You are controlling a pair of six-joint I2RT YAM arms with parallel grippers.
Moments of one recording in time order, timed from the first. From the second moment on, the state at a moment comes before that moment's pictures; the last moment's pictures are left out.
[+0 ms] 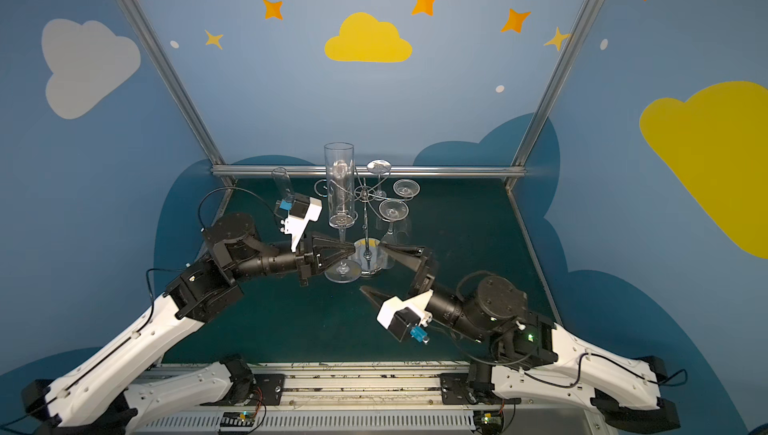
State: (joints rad) left arm -0.76 0.99 1.19 -0.28 0.55 -0.32; right arm 1.34 0.72 1.06 -0.13 0.15 -0.83
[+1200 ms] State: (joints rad) left arm -1.06 0.96 1.16 -0.28 0.00 0.19; right arm 1.13 1.09 1.54 -0.27 -0.06 0.04
